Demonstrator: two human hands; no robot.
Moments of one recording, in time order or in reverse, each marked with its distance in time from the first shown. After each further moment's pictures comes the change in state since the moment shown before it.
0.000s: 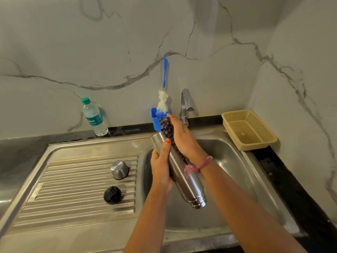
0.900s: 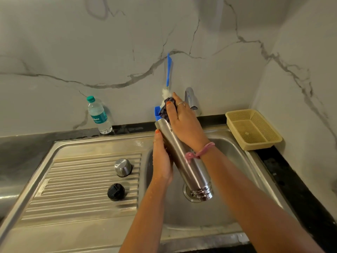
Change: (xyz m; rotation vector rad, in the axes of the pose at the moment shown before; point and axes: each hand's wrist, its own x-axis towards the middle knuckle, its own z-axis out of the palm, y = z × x) left_hand -0.011 0.031 0.012 0.104 -0.086 0.074; right_hand 0.022 -0.025 -0.002 -0.388 0.161 -0.239
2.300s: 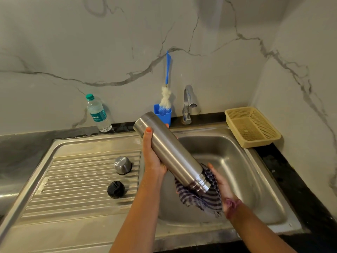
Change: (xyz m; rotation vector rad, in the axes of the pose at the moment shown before) left_hand 0.006 0.009 -0.013 -0.342 0.032 -0.028; right_hand -0.147 0.092 -0.013 1.537 -0.479 0.828
